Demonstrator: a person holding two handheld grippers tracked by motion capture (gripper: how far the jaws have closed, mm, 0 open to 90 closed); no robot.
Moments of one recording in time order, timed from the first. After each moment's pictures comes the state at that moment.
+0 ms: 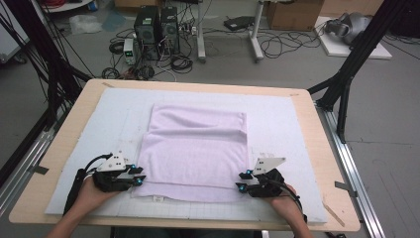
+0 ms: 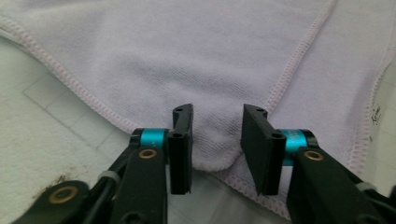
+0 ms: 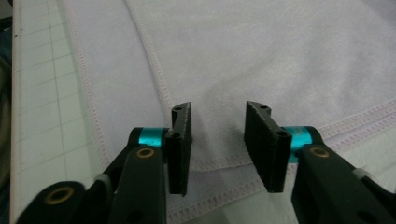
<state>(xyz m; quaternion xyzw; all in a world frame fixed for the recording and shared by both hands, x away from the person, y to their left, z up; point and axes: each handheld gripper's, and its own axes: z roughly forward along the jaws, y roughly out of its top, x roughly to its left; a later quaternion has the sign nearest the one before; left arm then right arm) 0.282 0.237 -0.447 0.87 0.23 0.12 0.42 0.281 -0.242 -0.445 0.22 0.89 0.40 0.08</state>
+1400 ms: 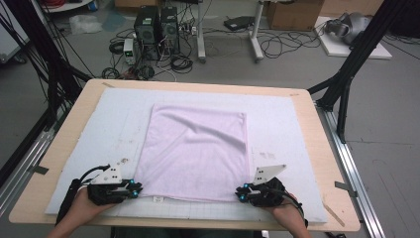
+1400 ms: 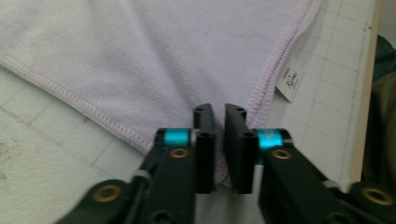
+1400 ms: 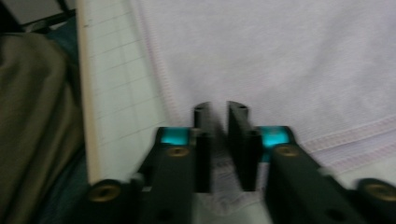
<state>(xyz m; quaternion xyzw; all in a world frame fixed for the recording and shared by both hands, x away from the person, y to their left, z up) 0.248 0.240 -0.443 0.88 0.21 0.08 0.41 0.256 -0.241 -0.444 0.19 0.89 0.40 0.02</state>
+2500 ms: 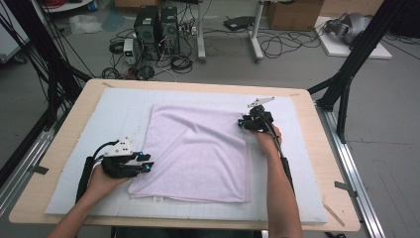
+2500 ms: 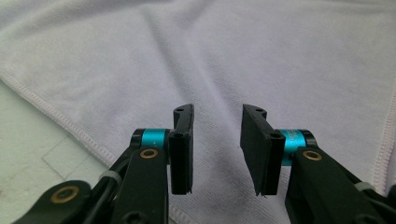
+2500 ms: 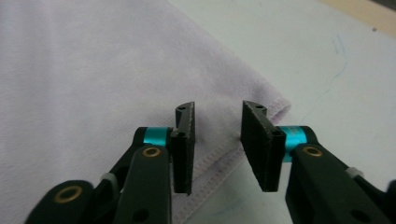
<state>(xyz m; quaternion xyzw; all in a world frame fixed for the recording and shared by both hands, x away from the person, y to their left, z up) 0.312 0.221 -0.431 0.85 0.25 0.12 0.45 0.487 -0.242 -0.444 0.37 0.84 0.36 0.17</state>
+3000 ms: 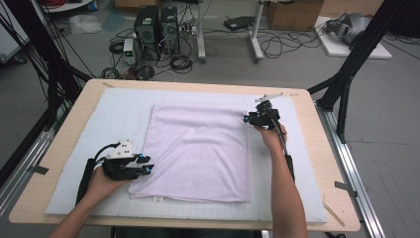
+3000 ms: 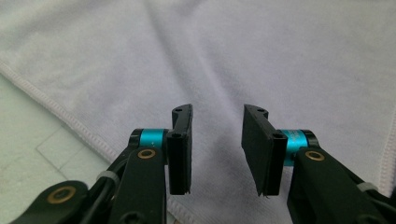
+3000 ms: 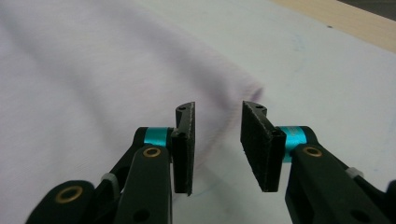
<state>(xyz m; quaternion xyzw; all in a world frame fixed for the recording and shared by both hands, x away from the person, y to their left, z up) 0.309 0.221 -0.438 0.86 0.25 0.12 0.43 0.477 -0.258 -0.422 0.40 0.82 0.38 0.16</state>
